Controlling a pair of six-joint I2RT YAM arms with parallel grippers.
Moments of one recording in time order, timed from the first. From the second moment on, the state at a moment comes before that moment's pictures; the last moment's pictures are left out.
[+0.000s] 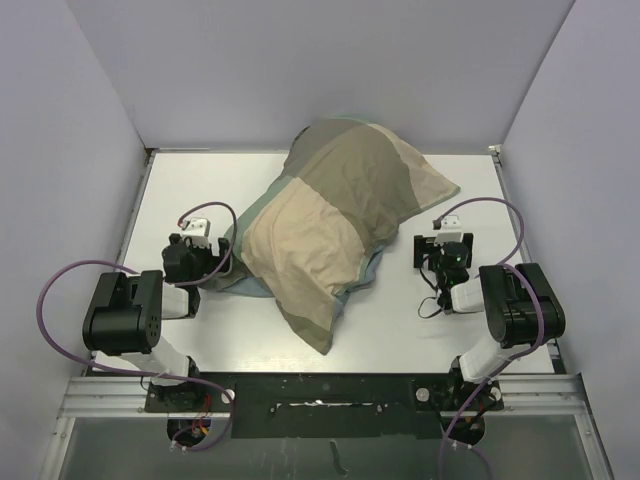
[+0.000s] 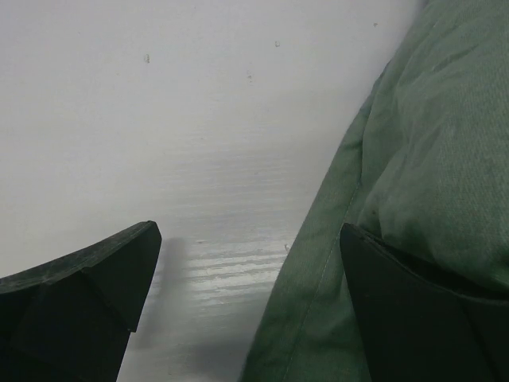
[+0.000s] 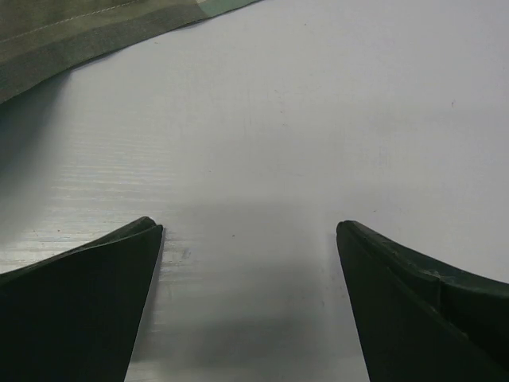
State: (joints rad) left arm 0.04 1.61 0.33 0.93 0.15 0.01; right arm 0.07 1.64 0.36 0.88 0.19 -0.12
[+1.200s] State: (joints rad) left arm -0.17 1.53 1.15 -0.57 0.76 0.44; right arm -0.05 2.06 1.51 -0.25 -0.13 0.33
